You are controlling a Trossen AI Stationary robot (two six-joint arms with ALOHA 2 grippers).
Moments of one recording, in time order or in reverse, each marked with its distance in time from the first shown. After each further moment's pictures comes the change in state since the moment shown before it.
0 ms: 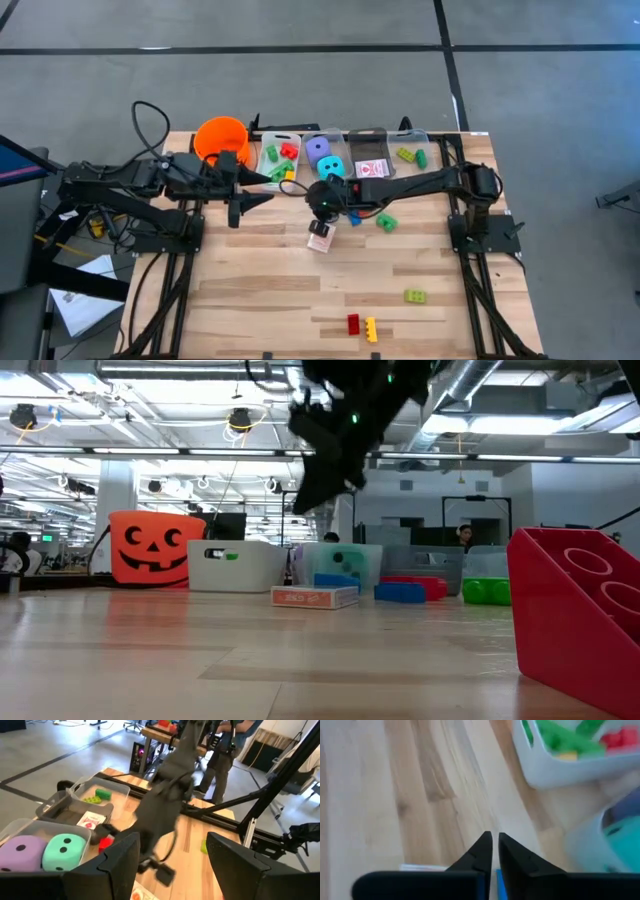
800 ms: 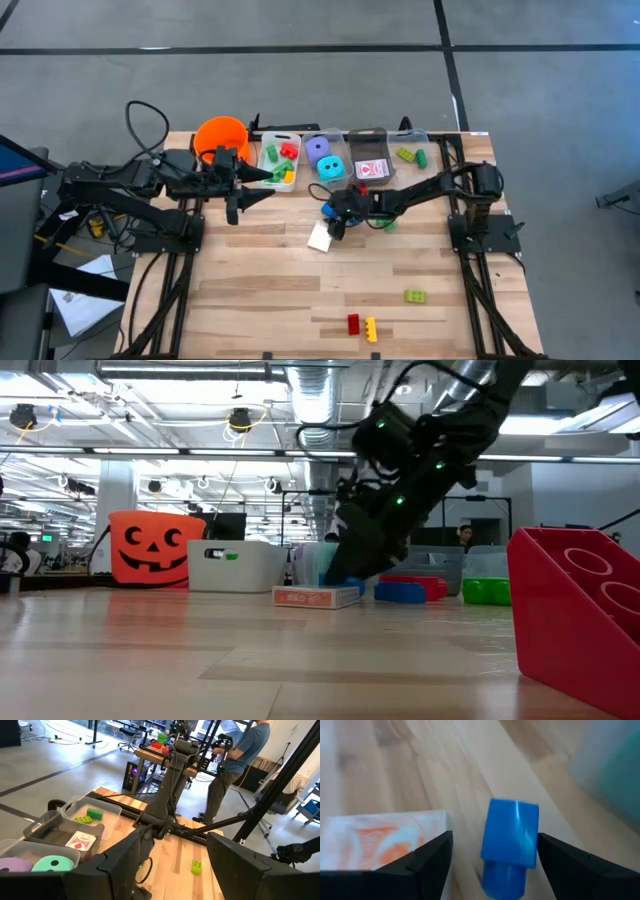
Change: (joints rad) left arm 0.000 0.000 0.000 0.117 0.002 0.000; right arm -0.045 -0.029 -0.487 0.540 -0.030 0.097
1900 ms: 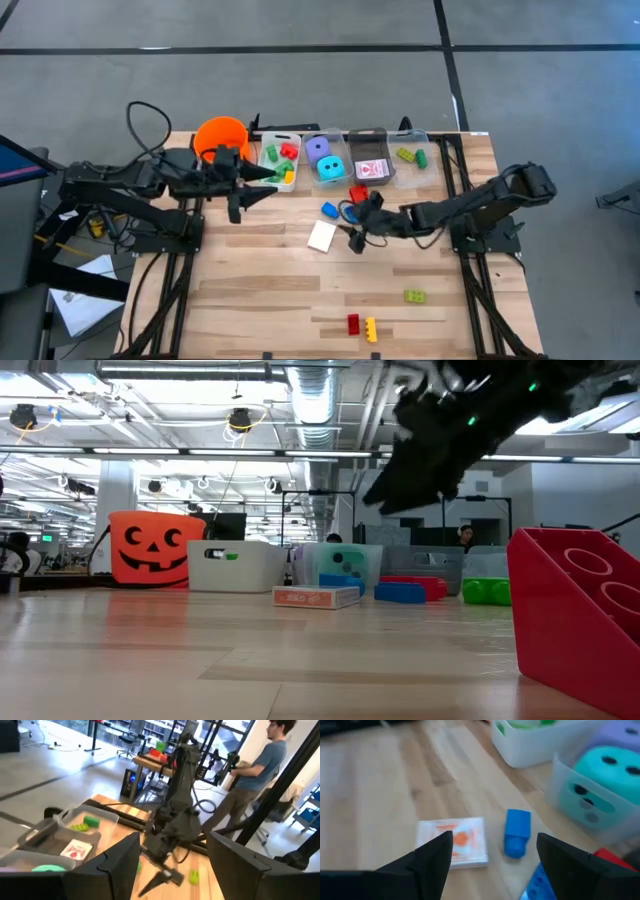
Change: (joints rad) left arm 0.000 0.016 0.000 0.063 0.000 0.000; right arm 0.253 -0.387 -0.190 -0.038 0.296 0.092
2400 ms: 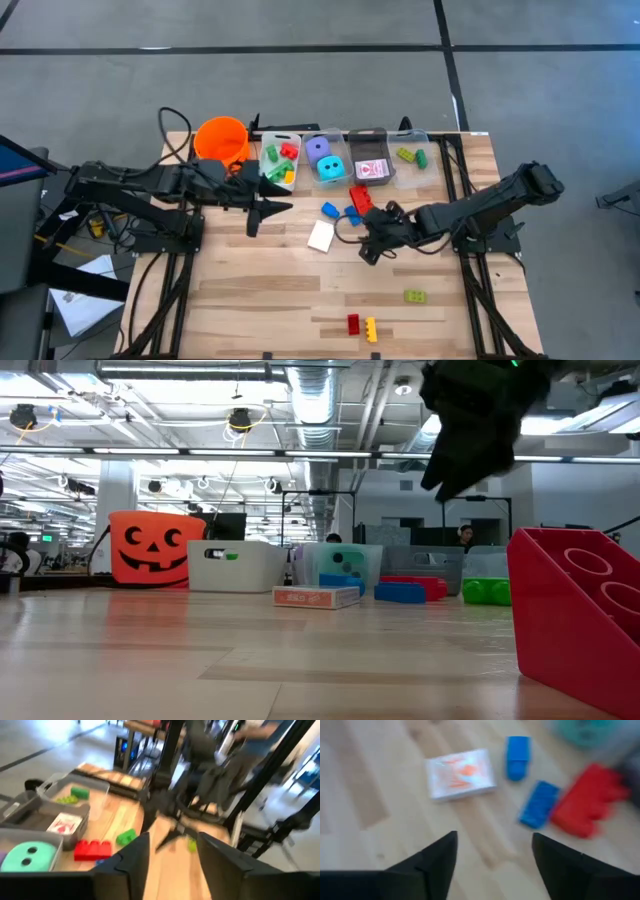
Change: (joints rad) left arm -0.005 0.122 0.000 -0.042 0.082 0.012; right arm 0.122 -0.052 0.245 -0.711 -0.030 0.375
